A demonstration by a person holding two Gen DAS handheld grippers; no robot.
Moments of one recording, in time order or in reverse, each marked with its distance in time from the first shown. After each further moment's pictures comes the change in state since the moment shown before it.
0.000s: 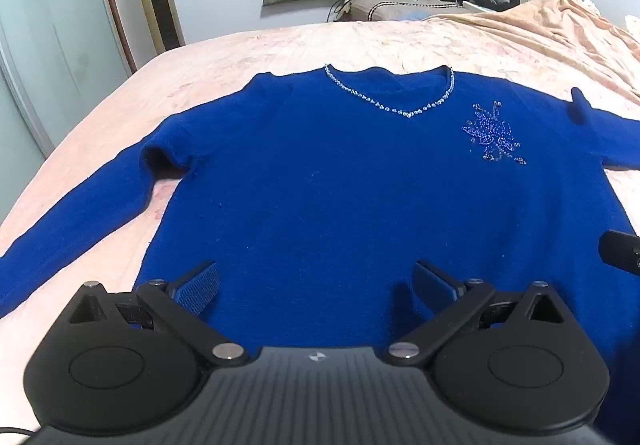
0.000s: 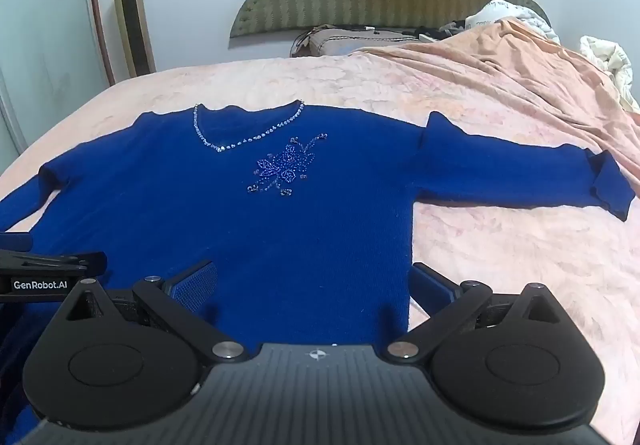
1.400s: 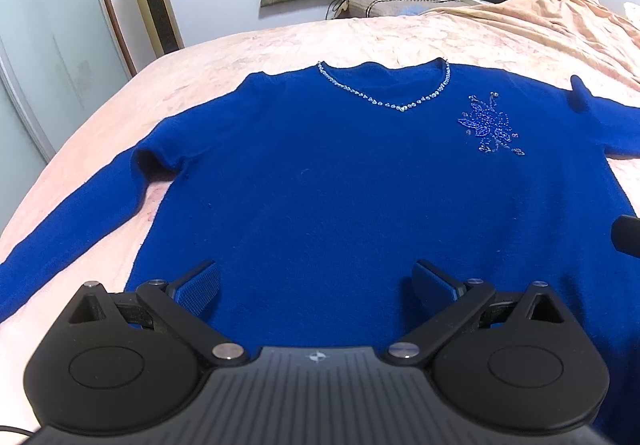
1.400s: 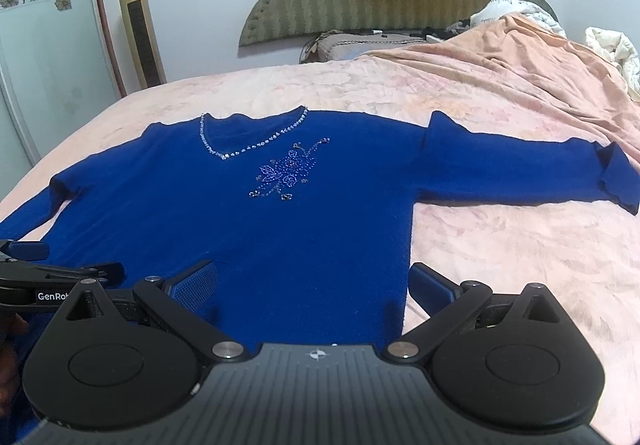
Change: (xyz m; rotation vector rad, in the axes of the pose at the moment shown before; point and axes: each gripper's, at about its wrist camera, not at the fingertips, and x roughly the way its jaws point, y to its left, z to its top) left arm 0.006 -0.010 0.000 0.026 0.007 0.013; right arm -0.003 -0.017 -0.002 0.017 -0.025 0.056
